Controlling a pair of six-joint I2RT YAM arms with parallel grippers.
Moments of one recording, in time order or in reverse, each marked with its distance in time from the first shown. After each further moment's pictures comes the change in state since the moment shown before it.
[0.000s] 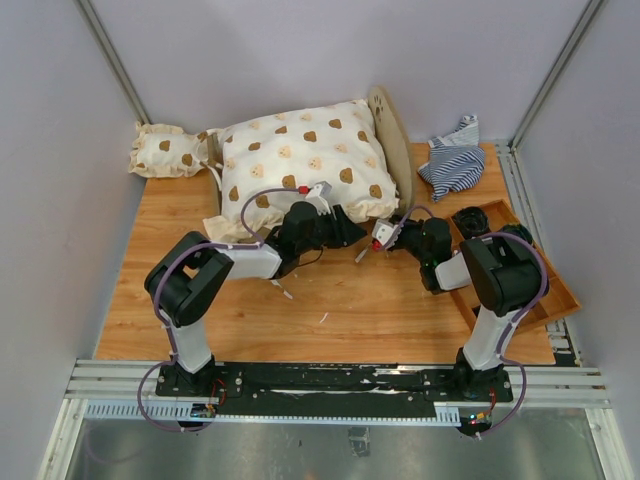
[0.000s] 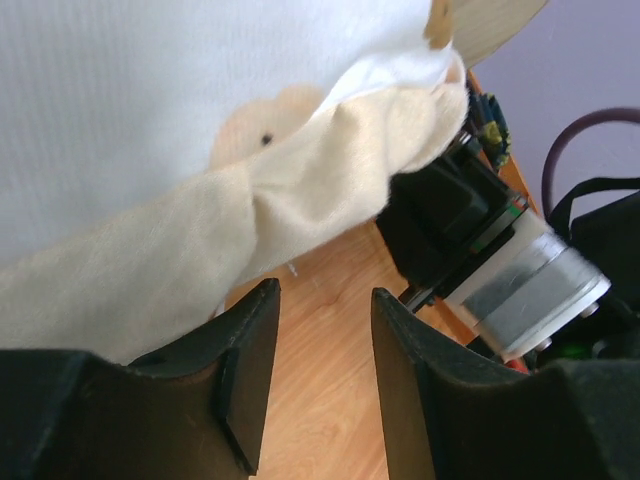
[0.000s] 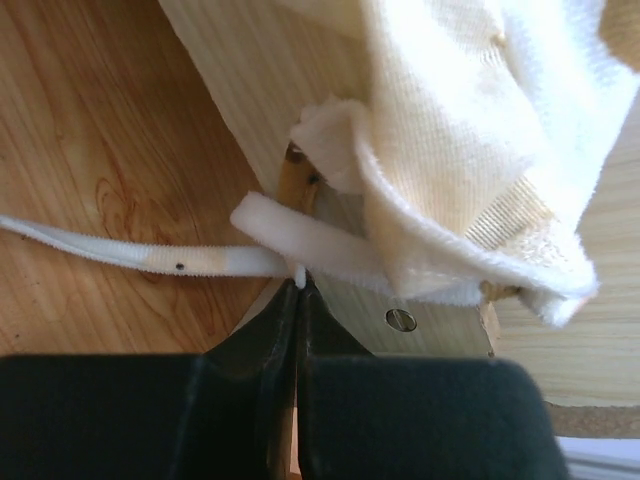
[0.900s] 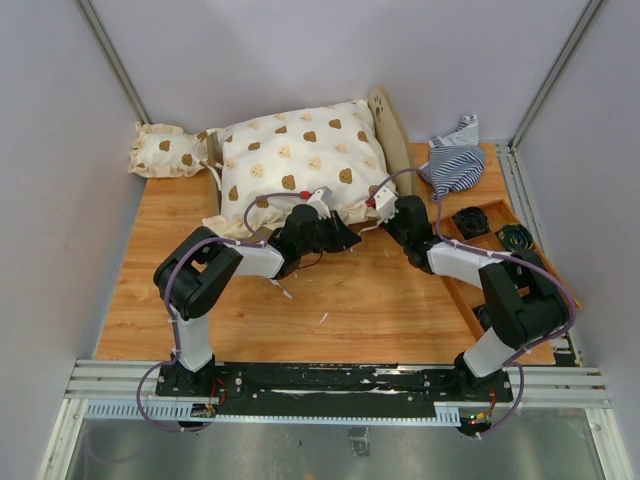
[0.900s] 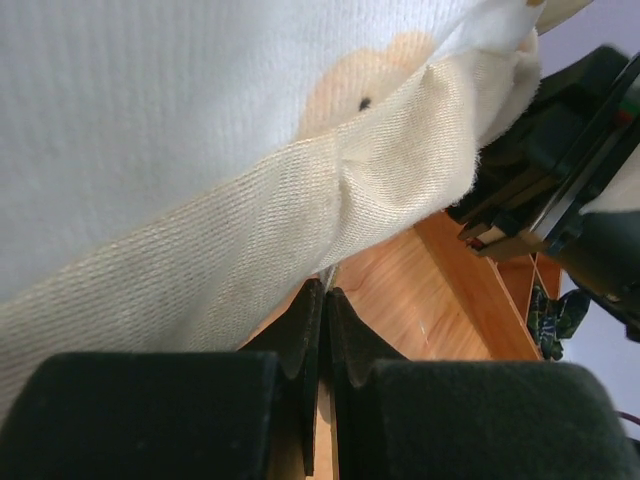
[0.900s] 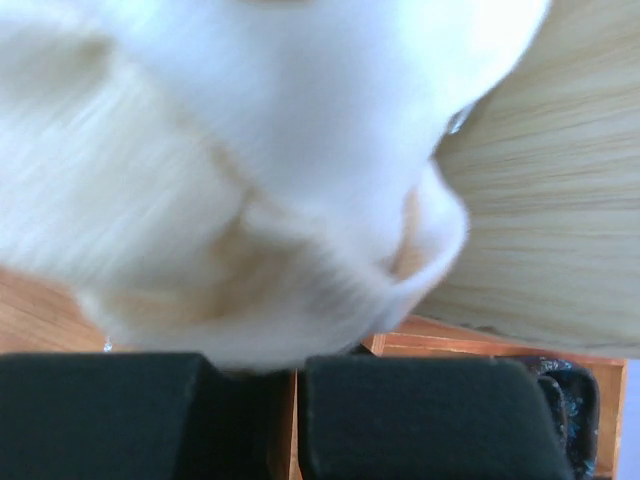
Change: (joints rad) left arm 0.013 0.066 0.008 0.022 0.035 -0.012; right arm 0.164 -0.211 0.302 -0.917 0.598 0.631
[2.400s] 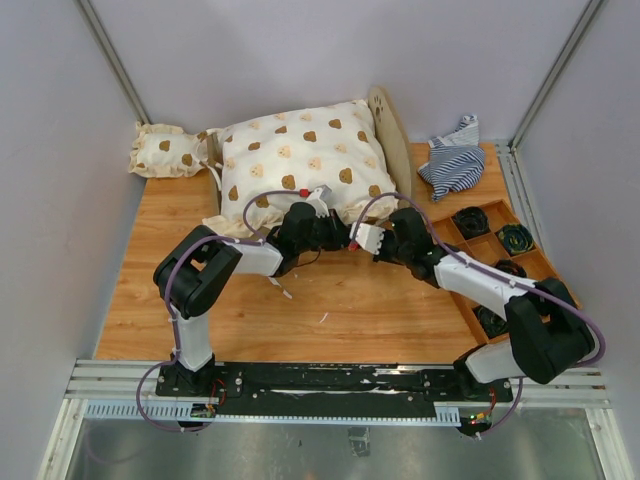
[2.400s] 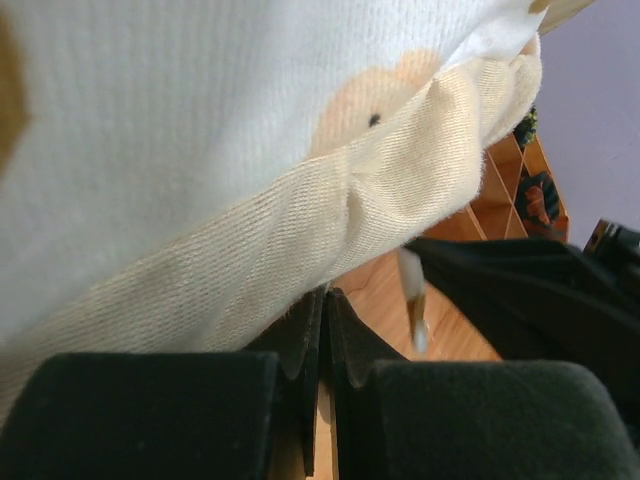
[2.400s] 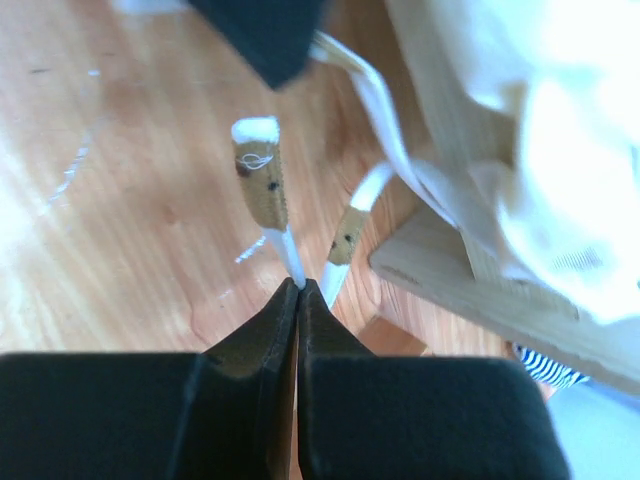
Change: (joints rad) left arm 0.025 0.006 0.010 -0.004 0.040 0.024; right arm 0.127 -0.201 -0.084 -0.253 -0.293 -0.481
